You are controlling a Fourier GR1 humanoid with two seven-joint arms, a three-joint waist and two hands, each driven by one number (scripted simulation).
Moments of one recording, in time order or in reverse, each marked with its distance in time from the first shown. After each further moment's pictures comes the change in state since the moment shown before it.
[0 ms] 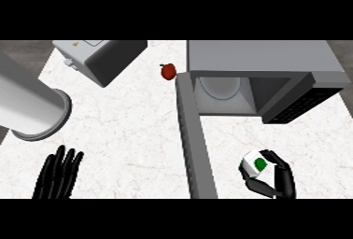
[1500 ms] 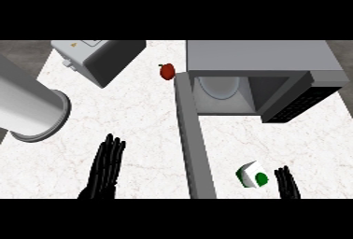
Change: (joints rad) left arm -0.131 -0.166 -0.238 0.044 -0.241 0.216 0.101; right arm 0.620 0.042 0.292 -0.911 -0.033 0.204 0.286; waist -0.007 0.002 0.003
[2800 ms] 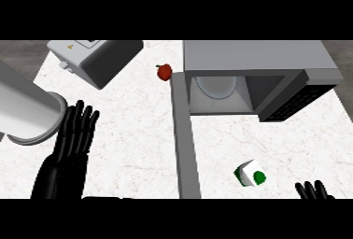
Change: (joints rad) left arm -0.181 -0.060 0.302 -0.053 0.011 -0.192 0.221; right arm 0.254 -0.055 0.153 -0.671 -0.030 0.121 0.372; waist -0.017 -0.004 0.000
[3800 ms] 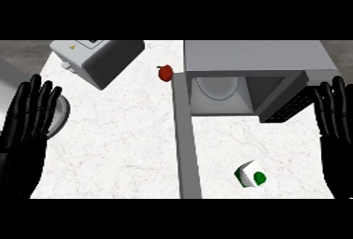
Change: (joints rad) left arm -0.164 0.100 0.210 -0.065 -0.036 -0.136 0.059; right arm -0.743 0.000 -0.260 0.150 -0.056 -0.111 0.333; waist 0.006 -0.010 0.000
